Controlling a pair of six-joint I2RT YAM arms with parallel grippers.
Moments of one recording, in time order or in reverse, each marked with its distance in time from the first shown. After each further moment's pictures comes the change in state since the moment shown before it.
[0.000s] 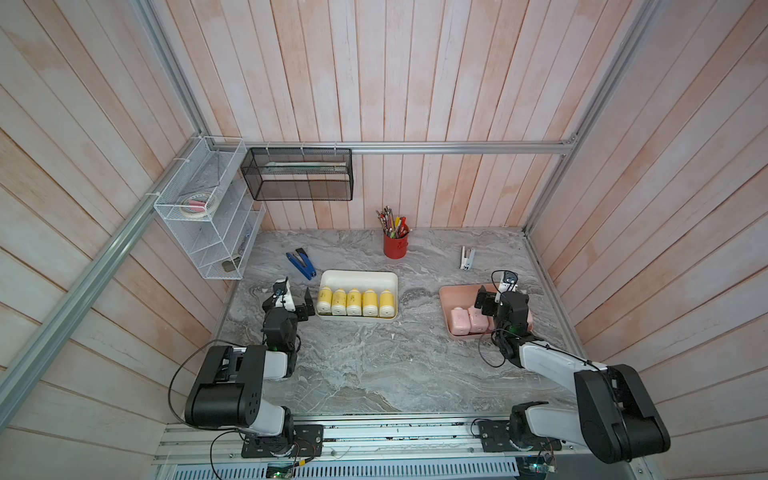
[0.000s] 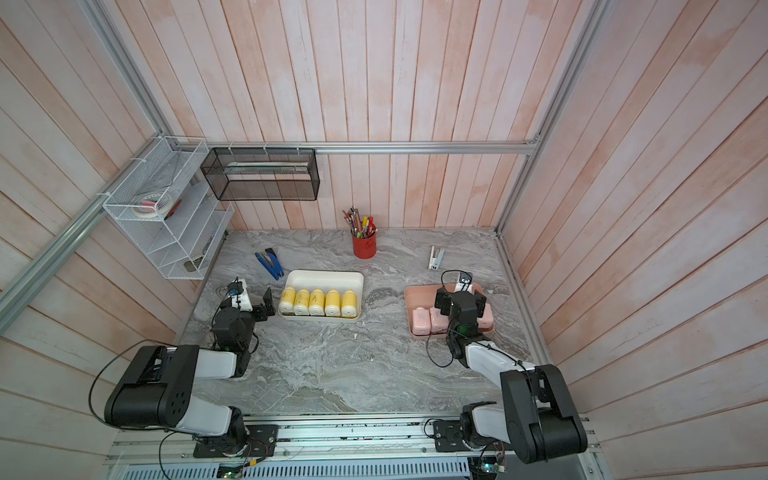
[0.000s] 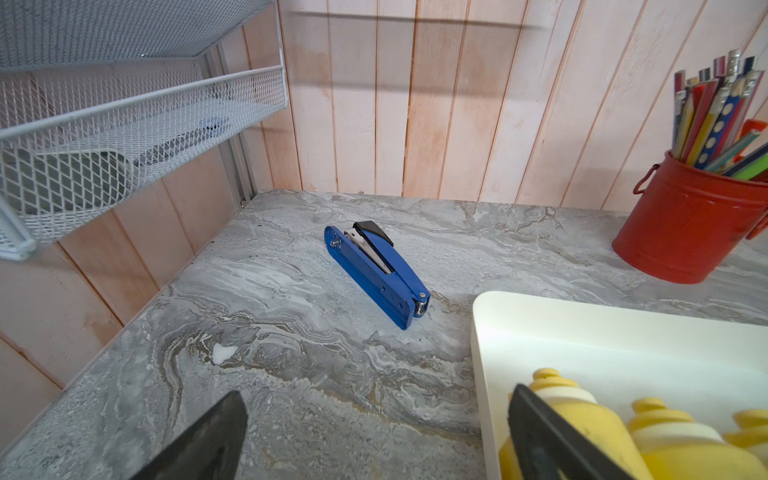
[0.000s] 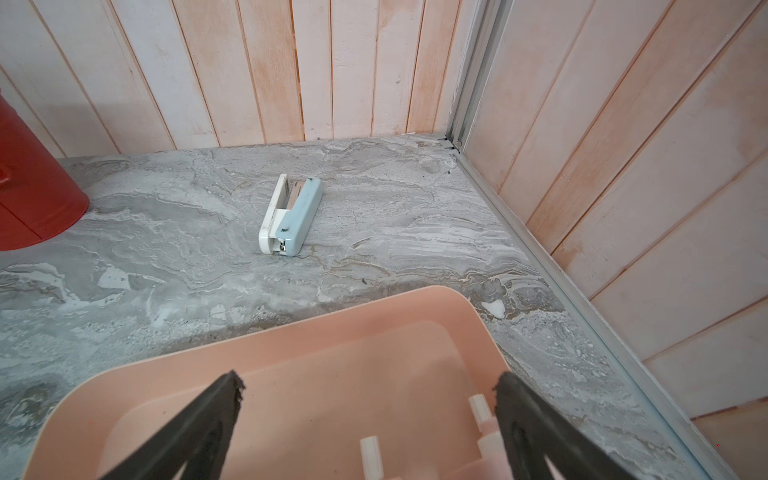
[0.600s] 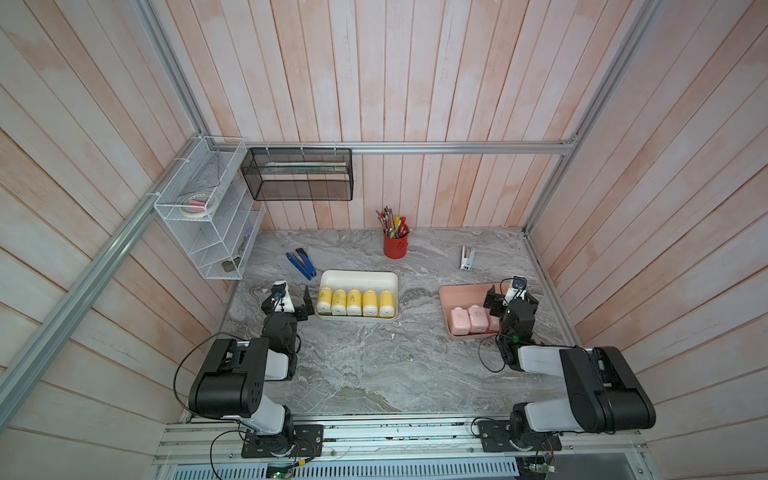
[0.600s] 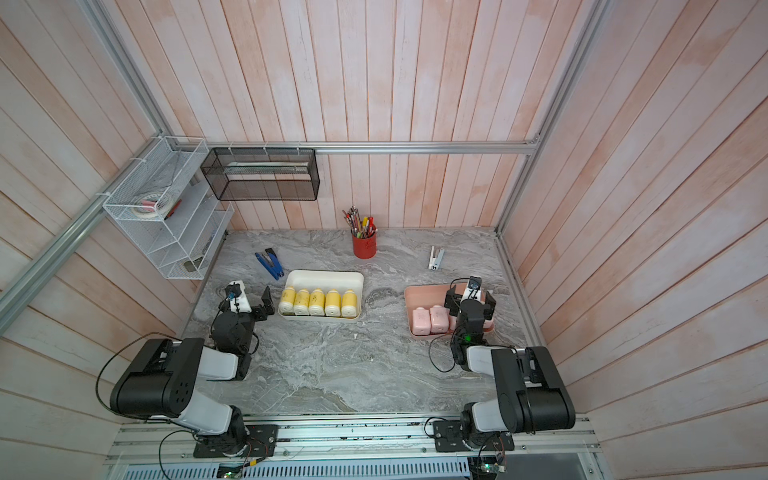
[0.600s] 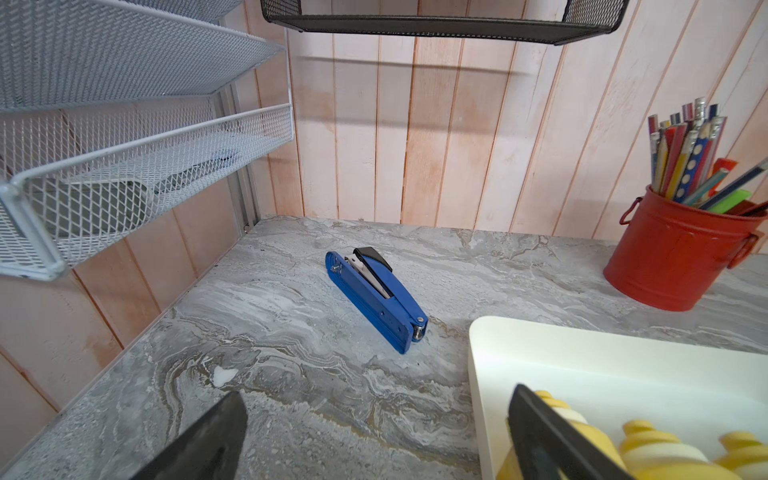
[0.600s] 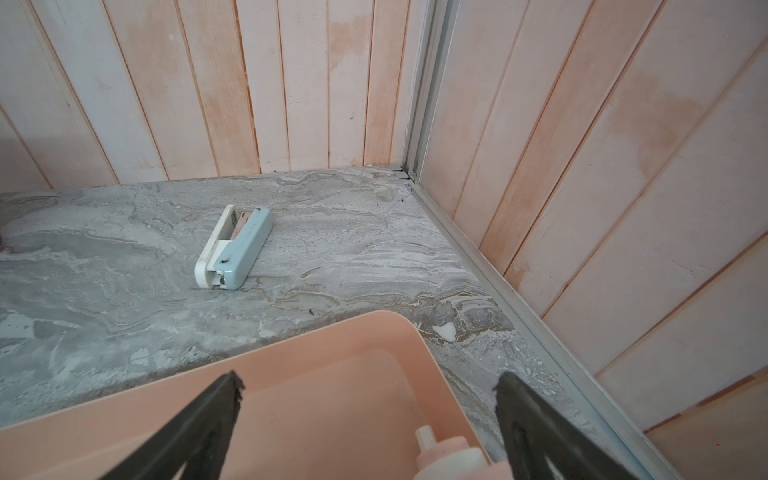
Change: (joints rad) left arm 0.002 0.031 -0.034 0.149 0.003 -0.003; right arm -0.100 0.130 -0.089 0.356 0.014 -0.071
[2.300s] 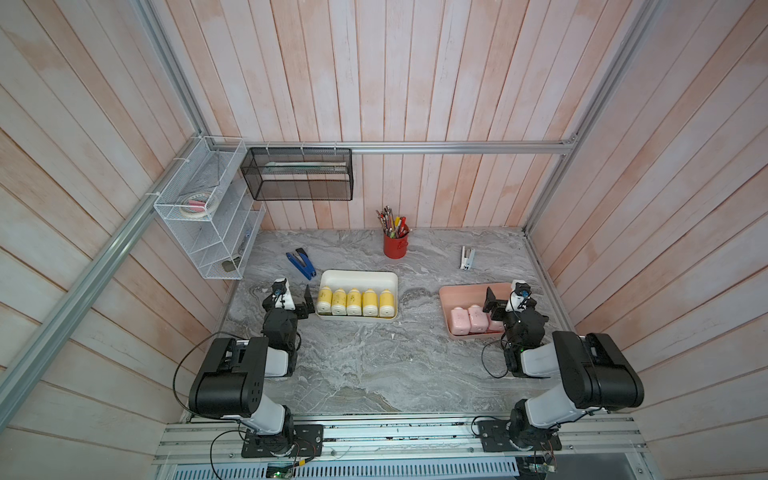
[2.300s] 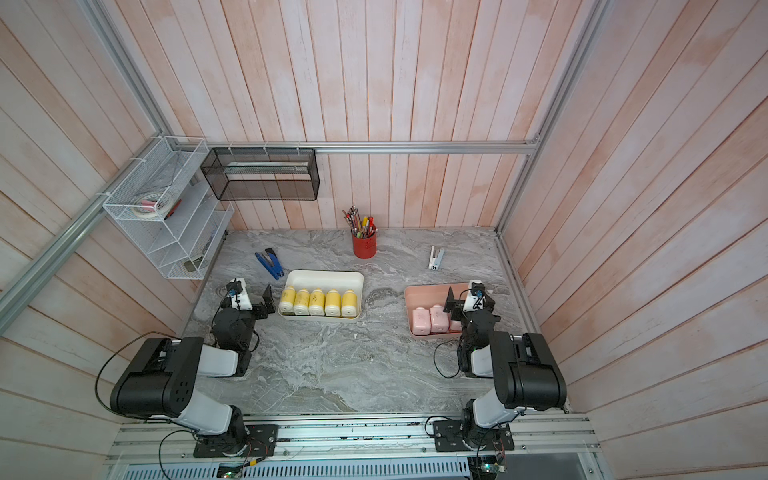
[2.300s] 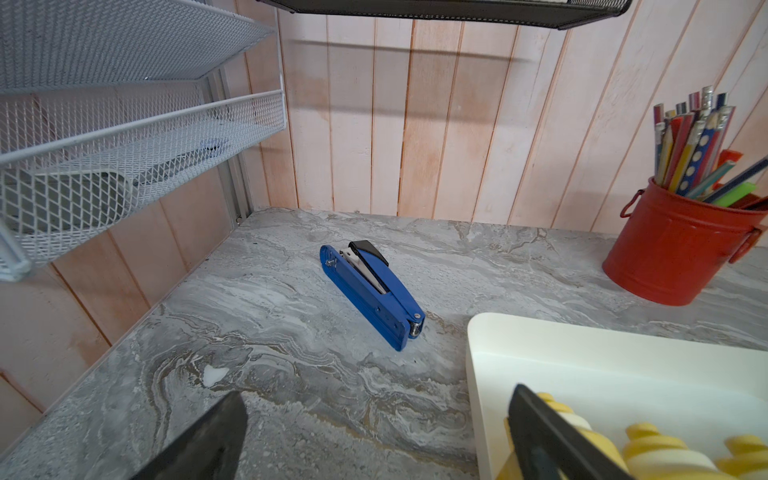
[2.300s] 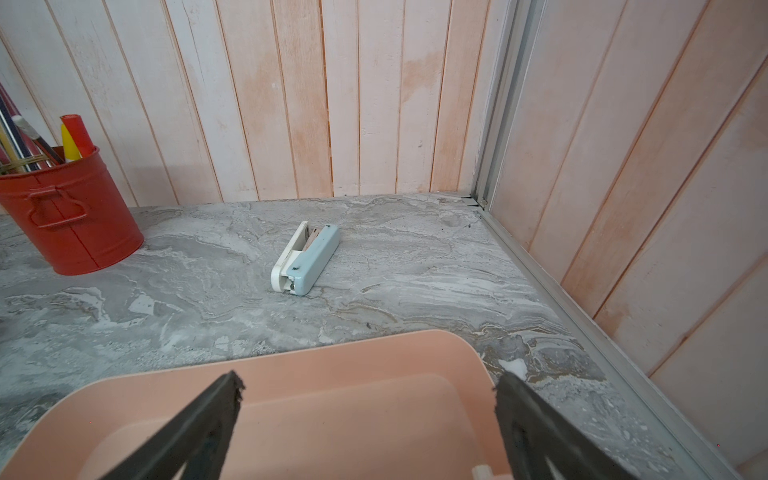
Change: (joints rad) left arm 0.003 0.001 0.039 -0.071 0.010 -0.008; right arm -0.115 0.120 -0.095 0.314 -0.370 0.005
